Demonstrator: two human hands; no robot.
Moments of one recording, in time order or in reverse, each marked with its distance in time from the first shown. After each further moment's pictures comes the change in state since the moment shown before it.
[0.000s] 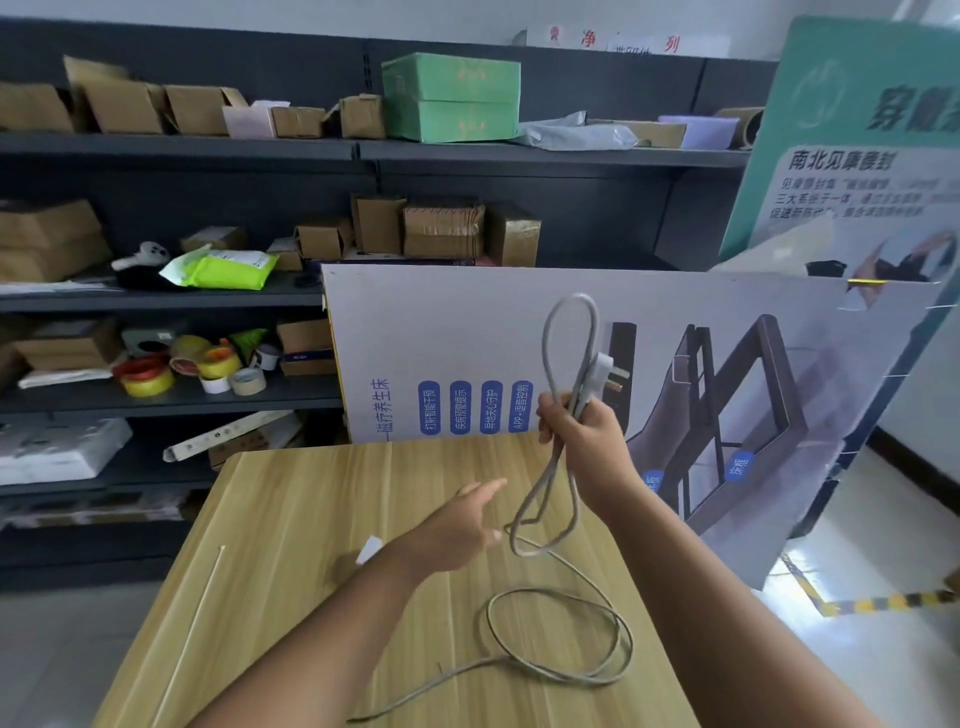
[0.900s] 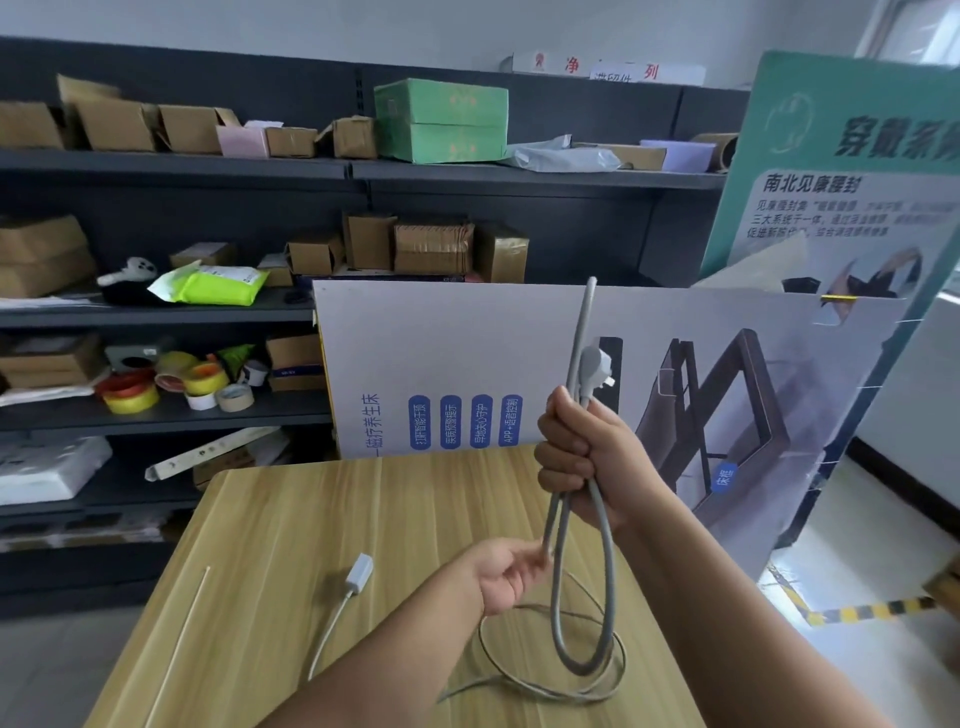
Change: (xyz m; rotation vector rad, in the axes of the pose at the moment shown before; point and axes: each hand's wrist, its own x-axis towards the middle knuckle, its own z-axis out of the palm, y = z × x) left_hand 0.018 0.029 0.054 -1.434 -0.245 -0.522; right_hand -0.035 -0.059 -0.003 0.676 -0.376 0.236
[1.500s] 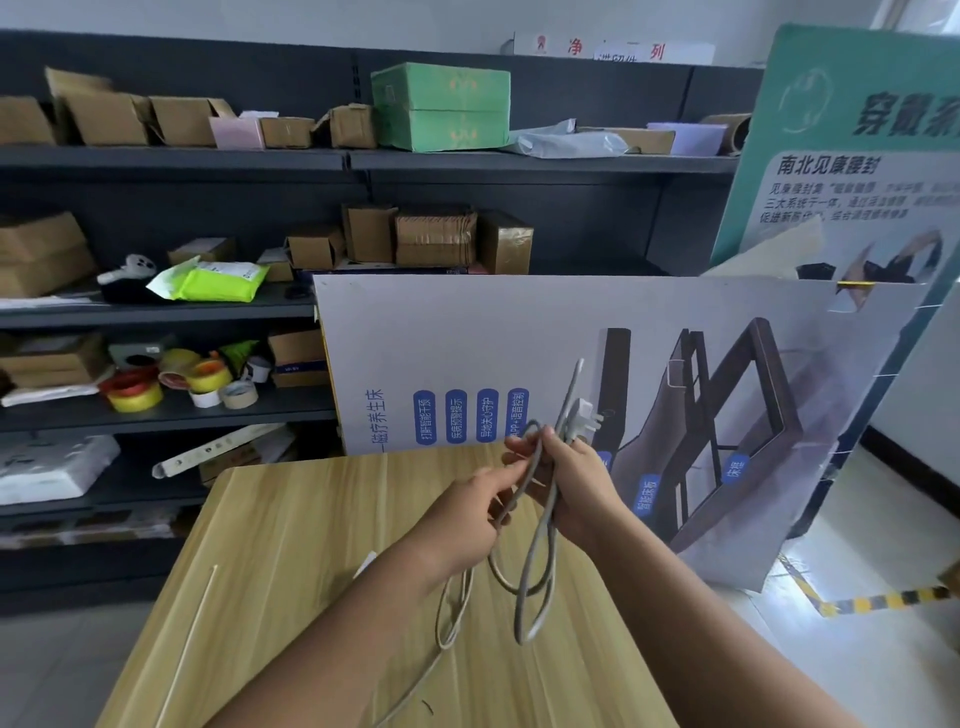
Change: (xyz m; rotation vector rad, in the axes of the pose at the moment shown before) left_hand -0.081 0.050 0.009 1.370 0.257 0.838; right_hand 0.048 0.063 -0.053 -0.100 0.434 0.067
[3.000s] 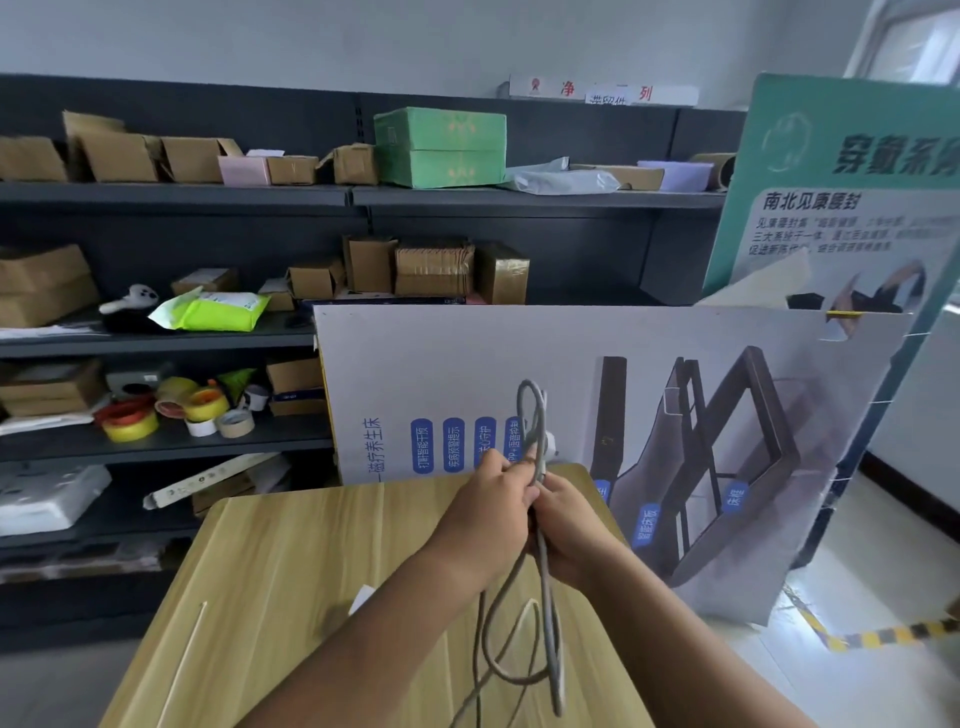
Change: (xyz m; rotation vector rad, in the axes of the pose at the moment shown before) left_hand 0.016 0.043 -0.004 0.182 0.273 0.152; right_hand -0.012 -0.001 0.013 -0.262 -0.138 0.030
